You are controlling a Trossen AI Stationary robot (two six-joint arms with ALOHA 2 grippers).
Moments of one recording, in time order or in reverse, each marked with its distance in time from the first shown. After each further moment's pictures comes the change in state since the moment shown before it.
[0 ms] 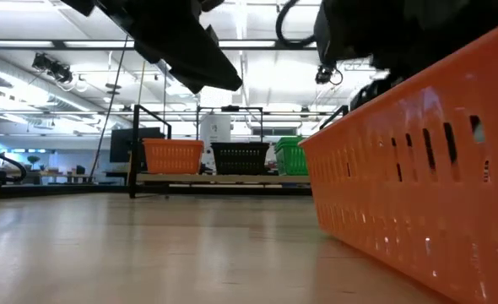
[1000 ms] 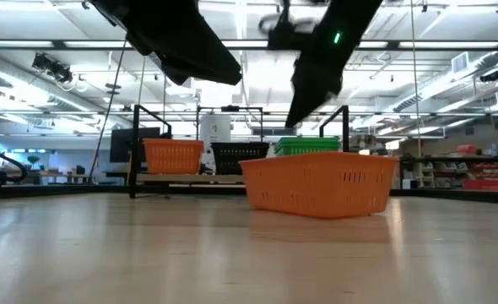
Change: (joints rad) left arm -0.082 0.000 0.000 0.010 -0.245 -0.132; right arm -0.312 -0.144 0.000 0.031 0.603 -0.379
